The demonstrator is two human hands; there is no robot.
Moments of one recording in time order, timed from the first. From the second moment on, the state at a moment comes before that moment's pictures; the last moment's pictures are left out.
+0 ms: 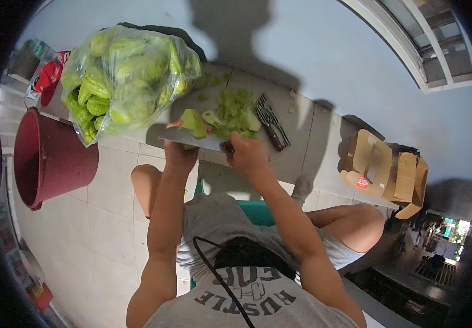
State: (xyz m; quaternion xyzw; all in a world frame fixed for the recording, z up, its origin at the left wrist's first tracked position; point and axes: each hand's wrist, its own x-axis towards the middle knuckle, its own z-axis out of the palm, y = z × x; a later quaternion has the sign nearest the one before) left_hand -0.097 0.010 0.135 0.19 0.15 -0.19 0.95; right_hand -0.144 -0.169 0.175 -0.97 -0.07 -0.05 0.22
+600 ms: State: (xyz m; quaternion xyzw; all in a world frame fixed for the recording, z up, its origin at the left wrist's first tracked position) left_hand -0.106 0.003 0.147 0.26 0.17 -0.18 0.93; right_hand -0.138 -0.165 0.197 -0.96 -0.06 0.01 0.27
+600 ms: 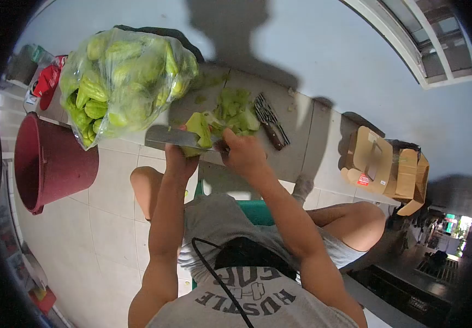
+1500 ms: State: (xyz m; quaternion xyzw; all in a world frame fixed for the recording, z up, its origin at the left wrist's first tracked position) left_hand -0.094 0.003 0.137 0.17 0.21 -0.17 0.95; right_hand -0.142 -0.171 0.168 -0.96 0.00 0.00 0.27
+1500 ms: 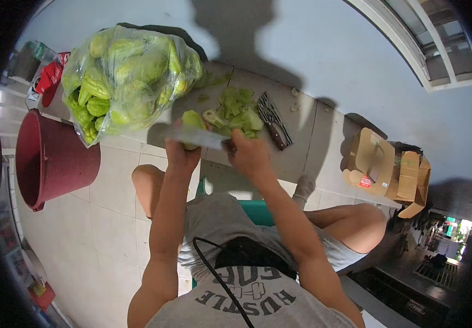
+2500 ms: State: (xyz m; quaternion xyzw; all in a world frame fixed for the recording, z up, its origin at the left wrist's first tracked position) left_hand -0.110 0.007 0.143 0.26 0.17 -0.20 0.93; right_hand -0.127 -0.201 0.155 -0.99 0.00 0.06 0.16
